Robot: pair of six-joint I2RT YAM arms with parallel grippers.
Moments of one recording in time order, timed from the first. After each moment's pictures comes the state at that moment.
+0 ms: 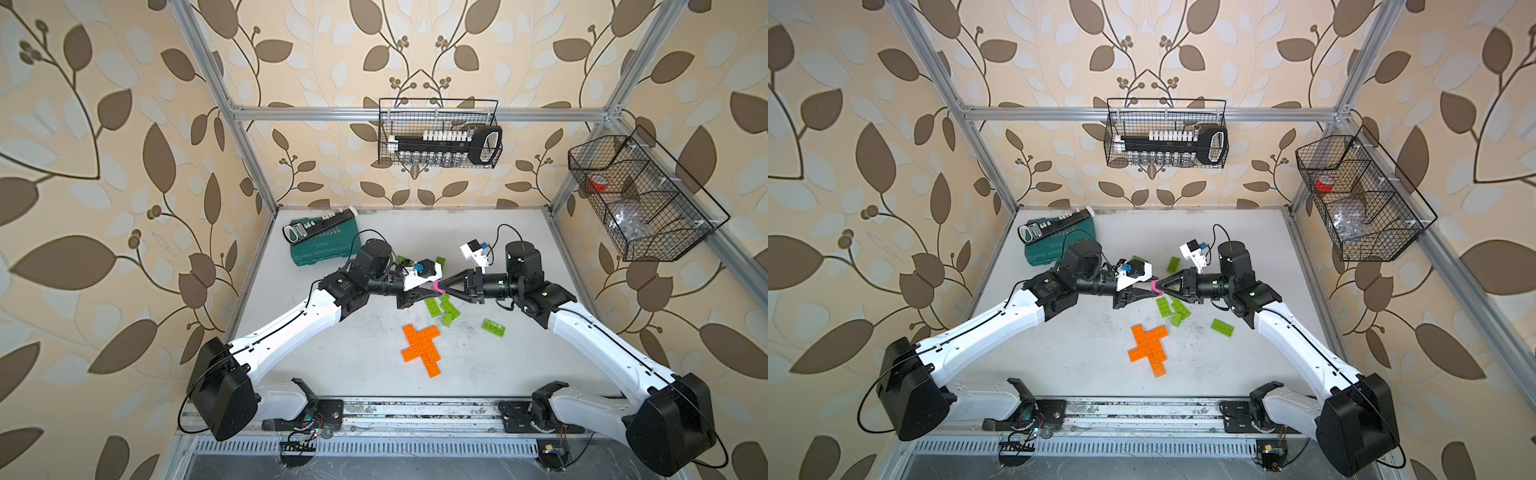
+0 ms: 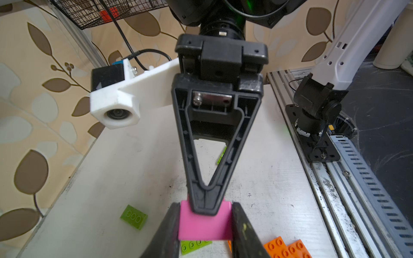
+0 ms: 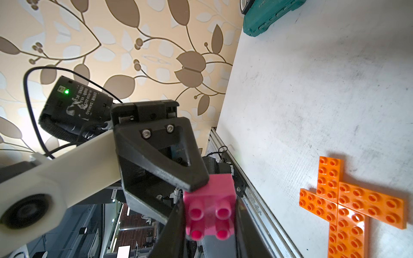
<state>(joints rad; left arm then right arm) -0.68 1.30 1.04 -0.18 0.68 0.51 0.37 1.16 0.85 -0.15 -0.95 0.89</state>
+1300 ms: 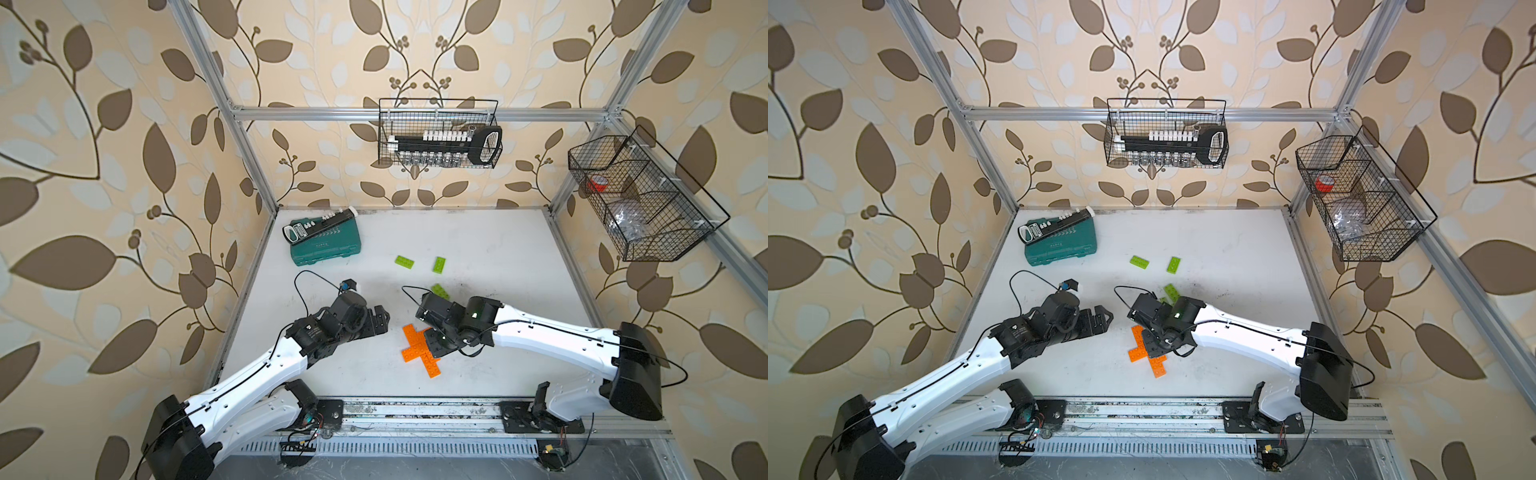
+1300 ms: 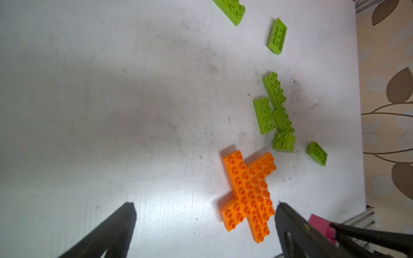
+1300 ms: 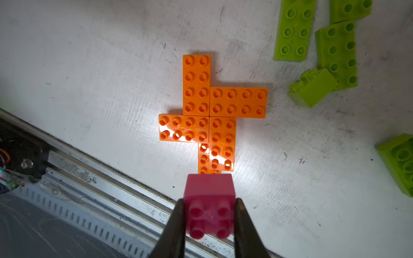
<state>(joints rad) -0.69 0.88 0.57 -0.52 0.01 -0.90 1.06 1.49 1.15 -0.96 0.11 0.71</state>
